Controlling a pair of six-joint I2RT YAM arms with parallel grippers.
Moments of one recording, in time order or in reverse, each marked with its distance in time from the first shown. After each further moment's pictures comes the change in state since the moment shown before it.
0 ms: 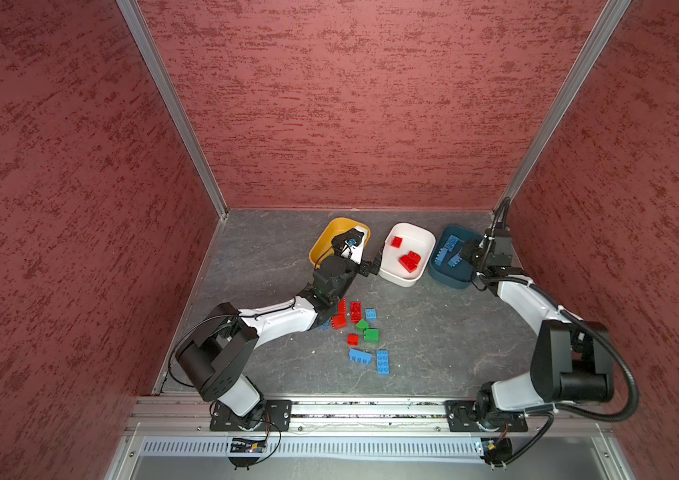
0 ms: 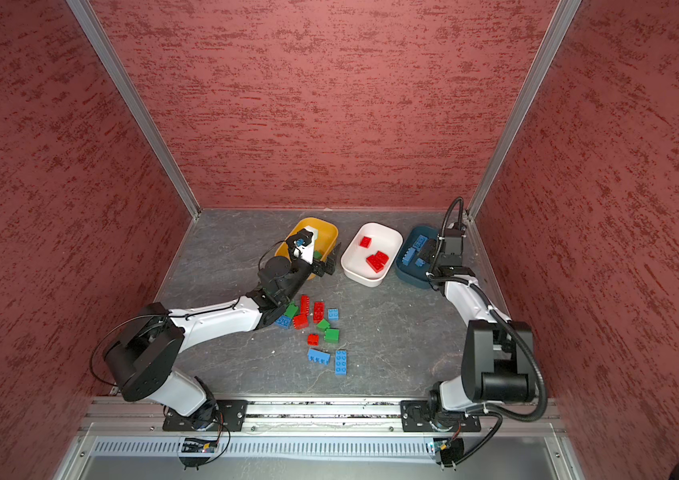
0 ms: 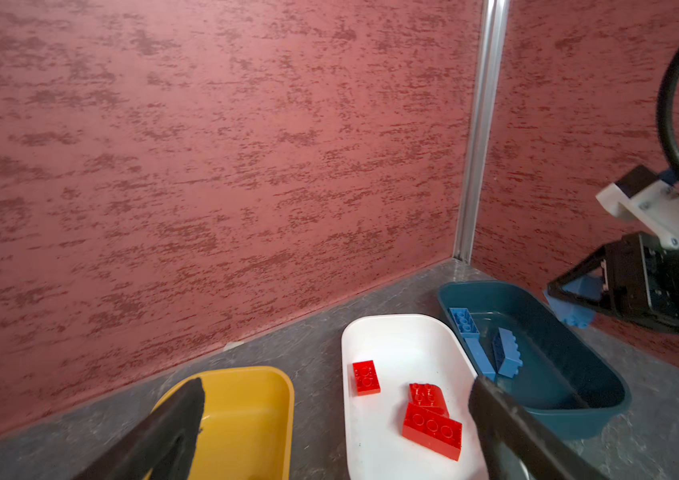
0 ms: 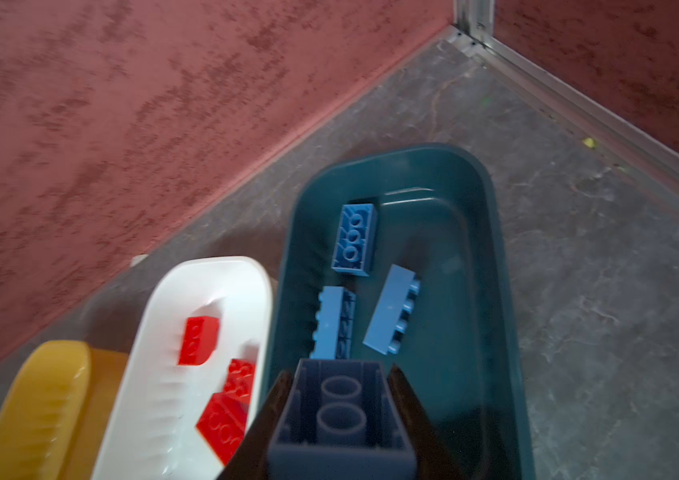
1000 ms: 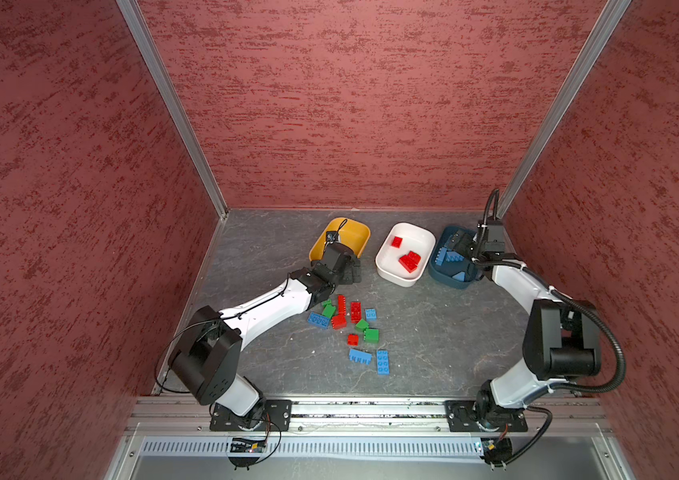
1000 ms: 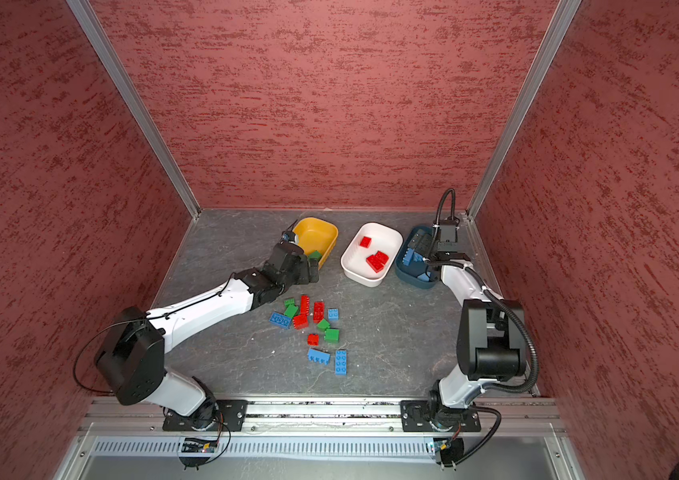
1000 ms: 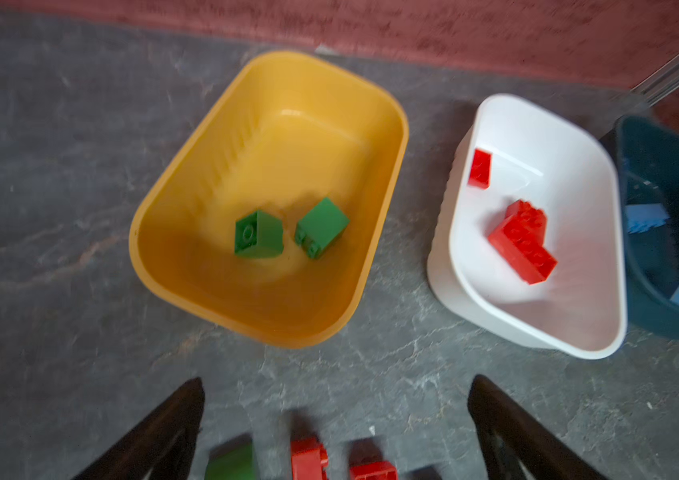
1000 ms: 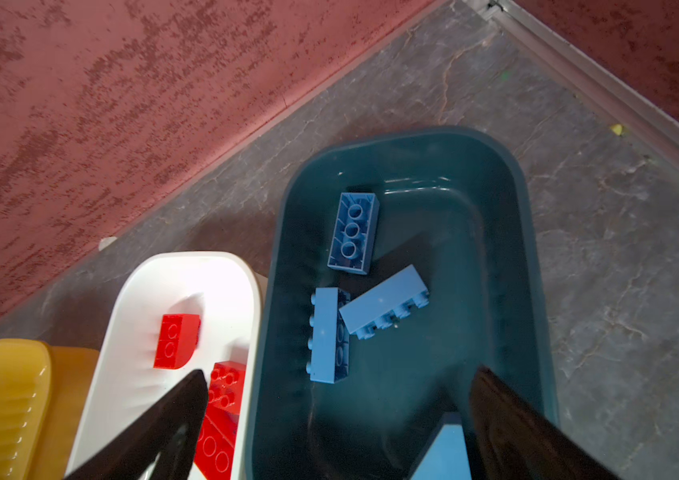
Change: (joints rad) left arm 0.083 -0.010 0.244 -1.131 -0.019 -0.594; right arm 0.015 0.084 0.136 -0.114 -0.053 -0.019
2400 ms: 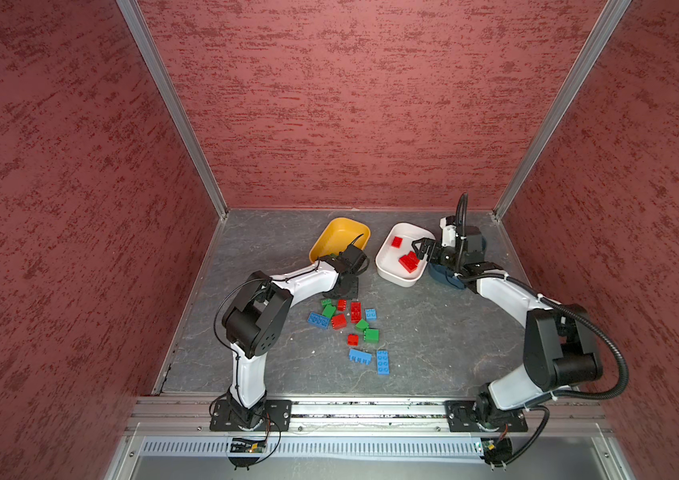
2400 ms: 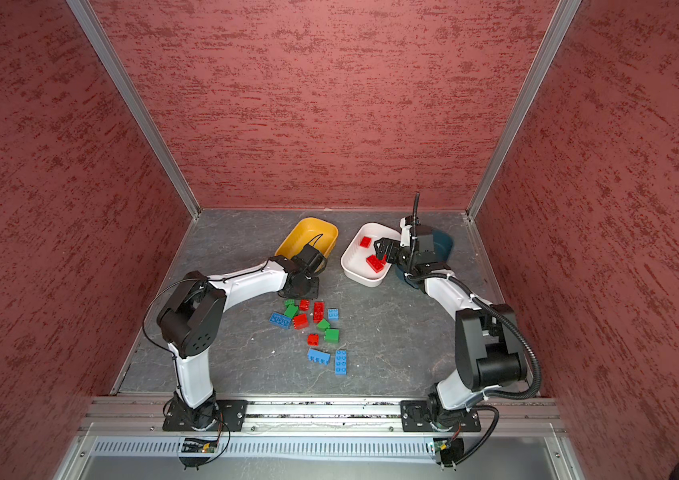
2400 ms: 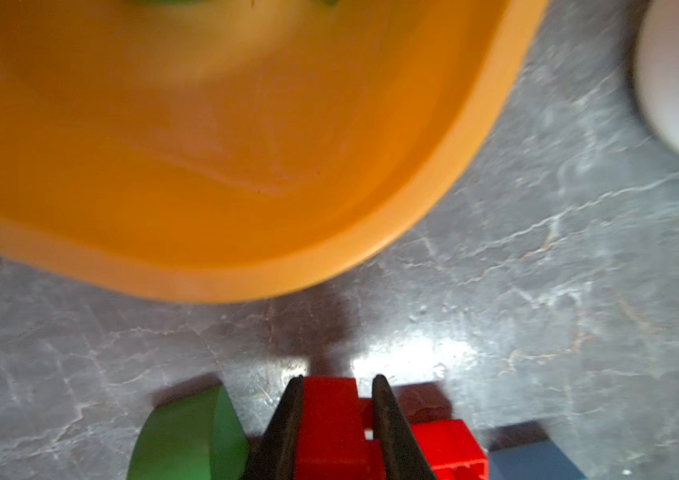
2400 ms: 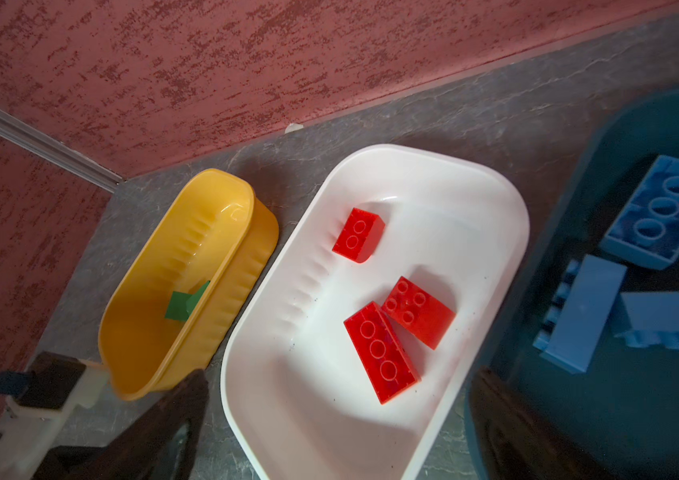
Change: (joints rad) left arm 0.017 0.335 0.236 -0.308 0.183 -0.001; right arm 0.169 -0.048 -0.133 0.212 -0.303 -0.148
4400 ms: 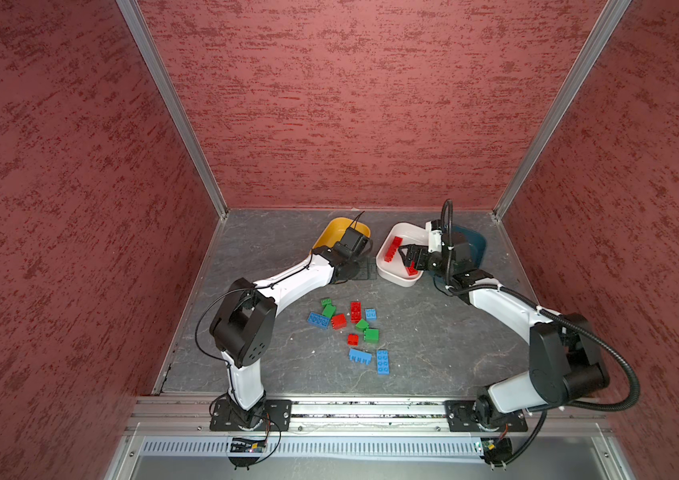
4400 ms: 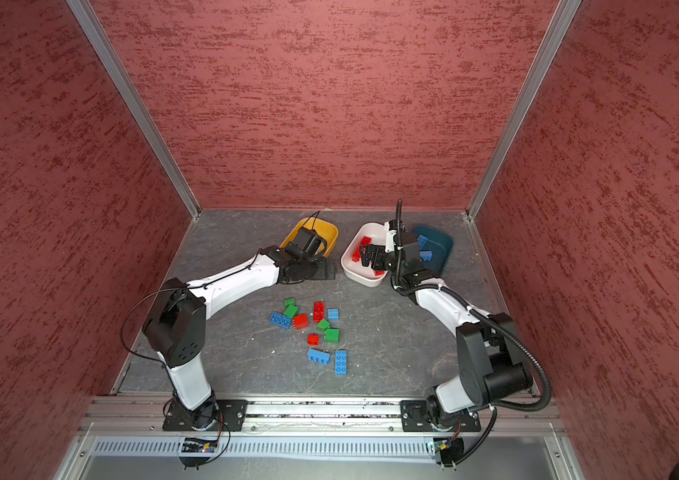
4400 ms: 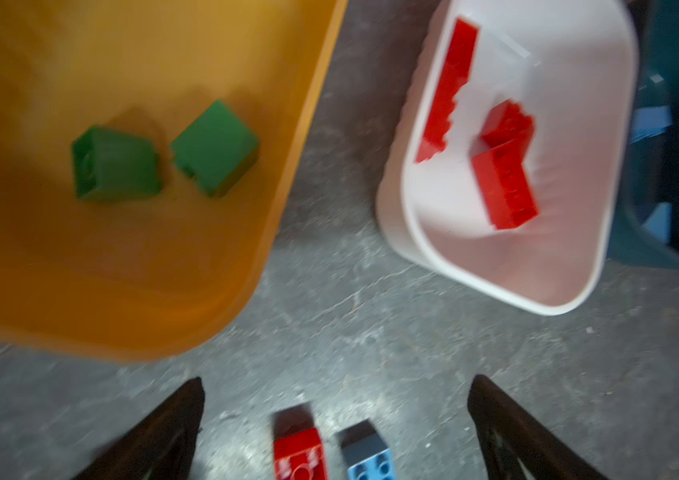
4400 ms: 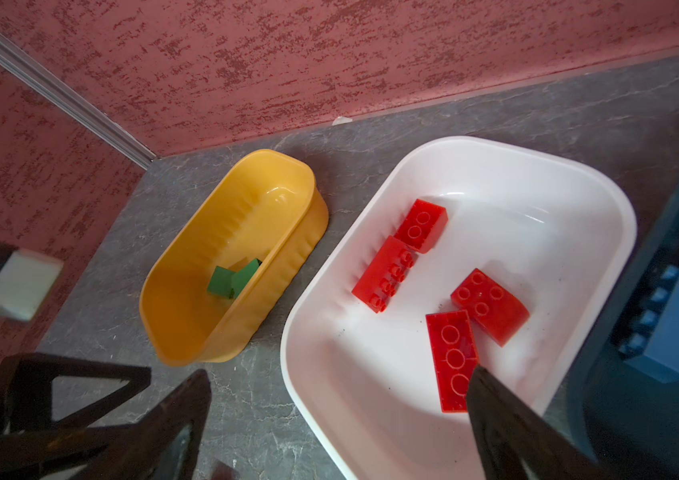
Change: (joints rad) left arm -0.001 -0.092 0.049 0.060 0.052 -0.014; right arm 0.144 -0.058 -0.044 0.040 0.099 0.005
